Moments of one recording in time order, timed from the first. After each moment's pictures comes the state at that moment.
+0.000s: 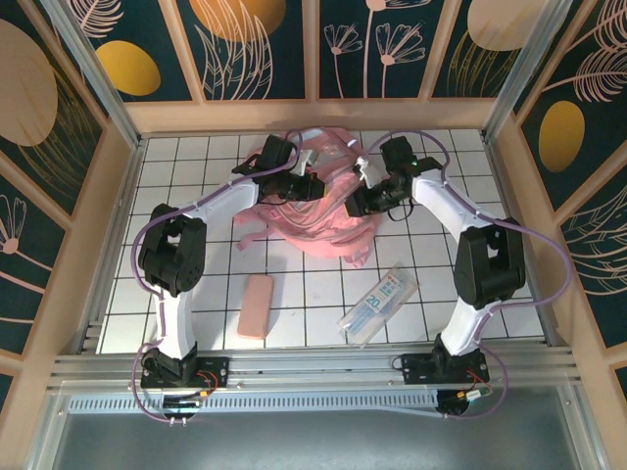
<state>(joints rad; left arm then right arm) -0.49 2.00 1.56 -0.34 0.57 -0.41 0.34 1.76 1.42 -0.81 -0.56 -0.06</state>
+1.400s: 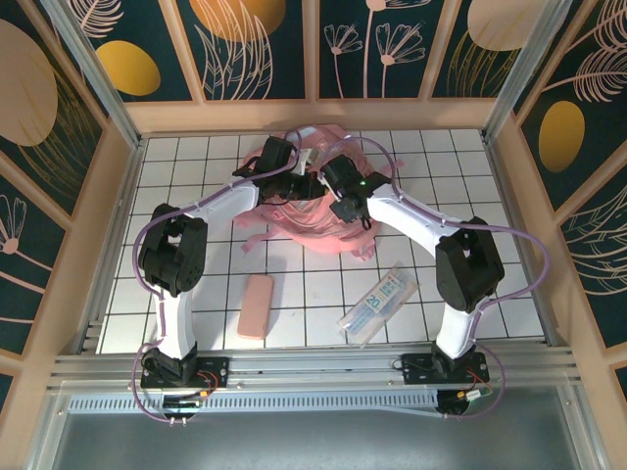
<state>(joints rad) -0.49 2.00 1.52 -0.25 0.57 -0.45 0.66 1.82 1.45 -0.74 0.37 -0.14</state>
